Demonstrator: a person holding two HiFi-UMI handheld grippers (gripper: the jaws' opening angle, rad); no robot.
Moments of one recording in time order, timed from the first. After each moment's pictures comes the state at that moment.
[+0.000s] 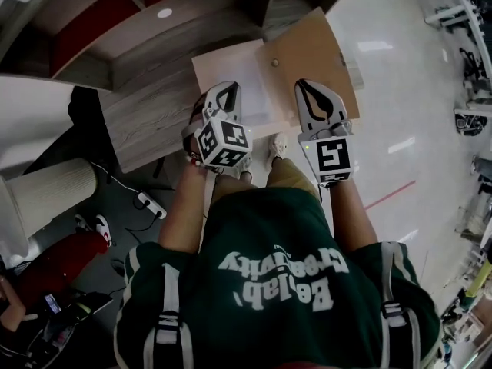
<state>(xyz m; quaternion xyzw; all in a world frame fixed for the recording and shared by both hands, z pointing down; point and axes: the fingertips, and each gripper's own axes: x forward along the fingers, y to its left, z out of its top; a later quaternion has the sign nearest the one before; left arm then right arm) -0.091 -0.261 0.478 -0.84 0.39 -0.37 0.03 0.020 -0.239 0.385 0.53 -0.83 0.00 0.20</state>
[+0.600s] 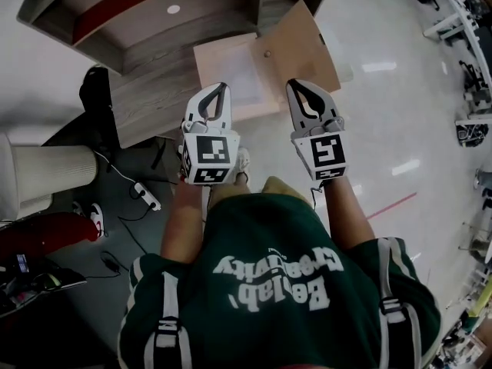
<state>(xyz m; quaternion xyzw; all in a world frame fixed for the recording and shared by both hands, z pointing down) -0.077 -0.089 0.359 -0.84 0.50 -0.23 0.03 0.046 -0.081 0.336 0.50 -0.85 -0.03 0.14</state>
